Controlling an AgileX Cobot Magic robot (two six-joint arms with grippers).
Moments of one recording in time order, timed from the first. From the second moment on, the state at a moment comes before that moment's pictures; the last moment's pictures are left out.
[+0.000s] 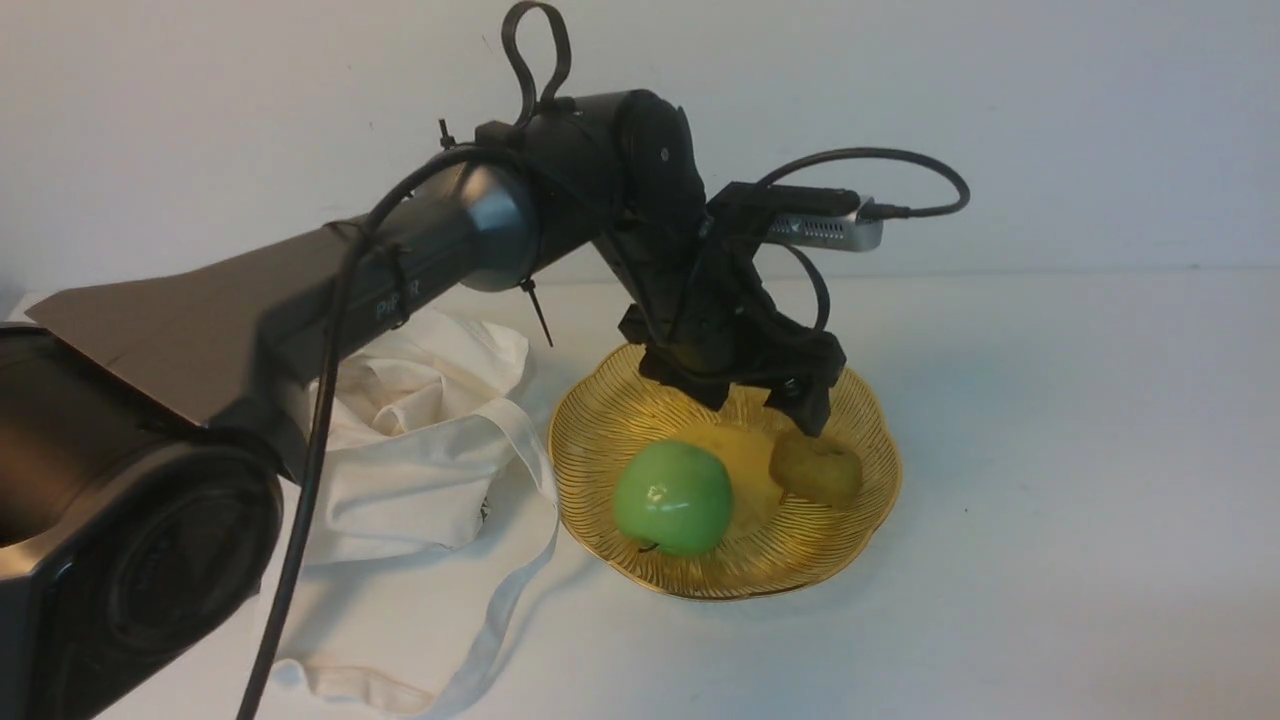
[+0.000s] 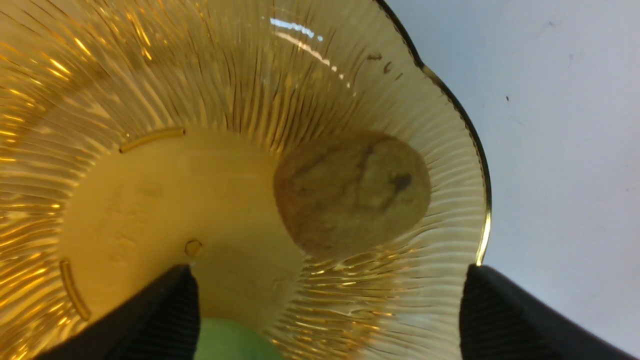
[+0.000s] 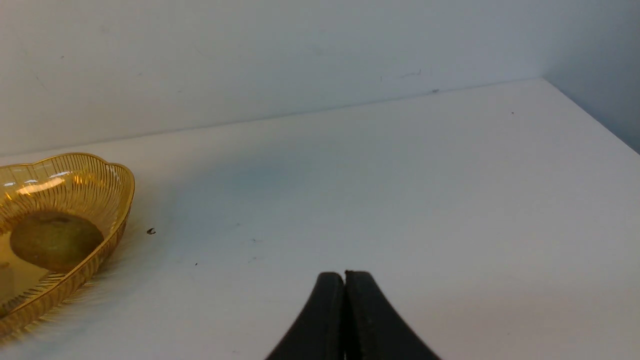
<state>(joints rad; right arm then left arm) -0.04 -0.01 0.03 -0.17 0.37 0.28 -0.56 2.18 -1.91 -0.33 1.01 0.12</state>
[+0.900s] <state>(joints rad) -0.04 -0.01 0.03 -0.17 0.37 0.28 -0.49 1.19 -1.83 -0.06 1.15 0.06</state>
